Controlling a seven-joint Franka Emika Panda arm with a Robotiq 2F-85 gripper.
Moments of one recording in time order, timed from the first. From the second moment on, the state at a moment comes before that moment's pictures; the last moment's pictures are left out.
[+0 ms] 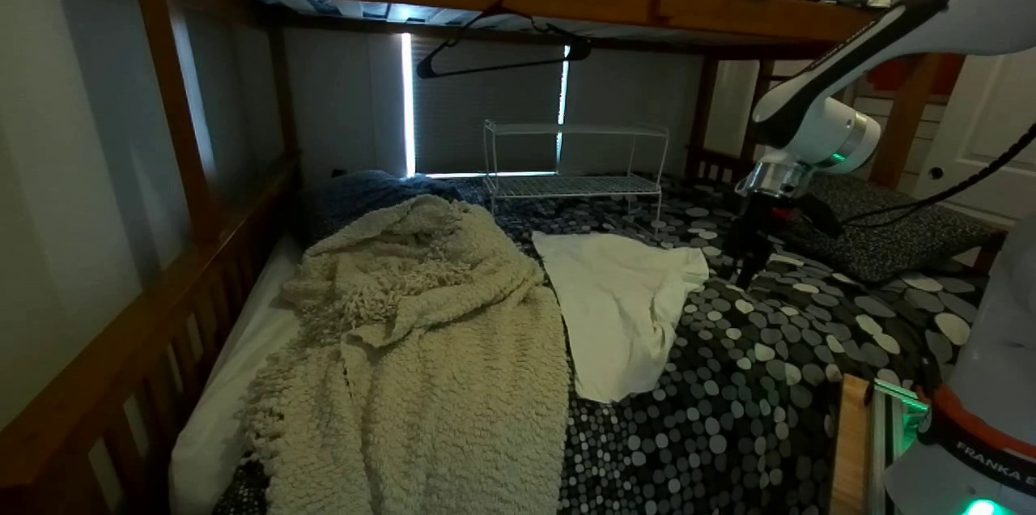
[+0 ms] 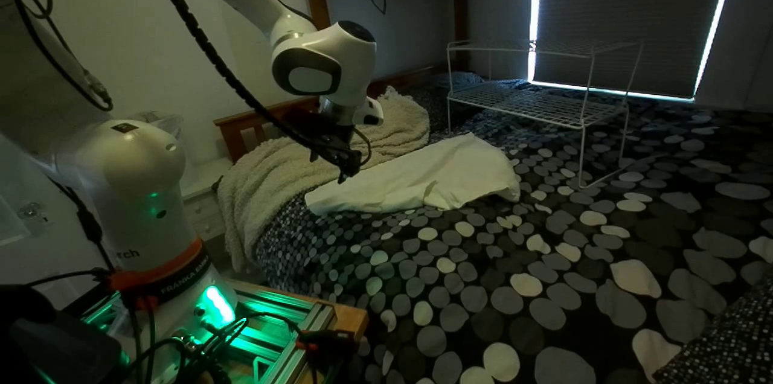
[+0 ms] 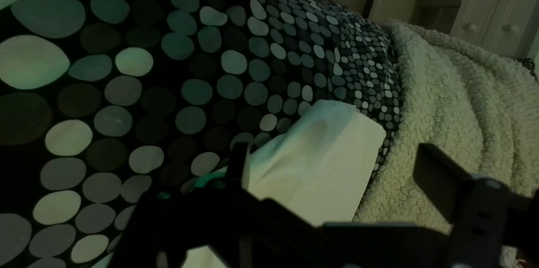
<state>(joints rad) -0.10 -0.31 -0.55 -2.73 0.36 2.23 -0.66</state>
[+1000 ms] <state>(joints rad) -0.26 0.25 -0.40 -2.38 0.92 2.31 -0.94</state>
